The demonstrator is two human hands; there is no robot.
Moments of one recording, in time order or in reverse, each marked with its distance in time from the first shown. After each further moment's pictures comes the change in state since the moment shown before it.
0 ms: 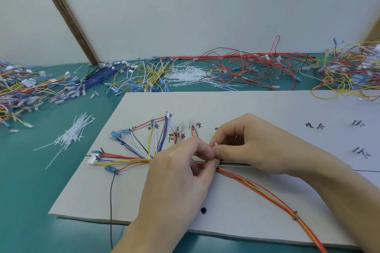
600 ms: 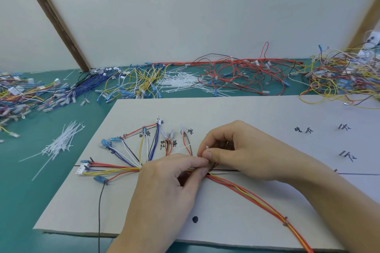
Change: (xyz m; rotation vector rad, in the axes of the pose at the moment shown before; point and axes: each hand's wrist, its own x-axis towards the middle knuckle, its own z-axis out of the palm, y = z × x) left_hand 0.001 -0.008 0.001 -0.103 0.001 0.082; right_hand 0.000 -0.002 0.001 -0.068 0.034 -0.007
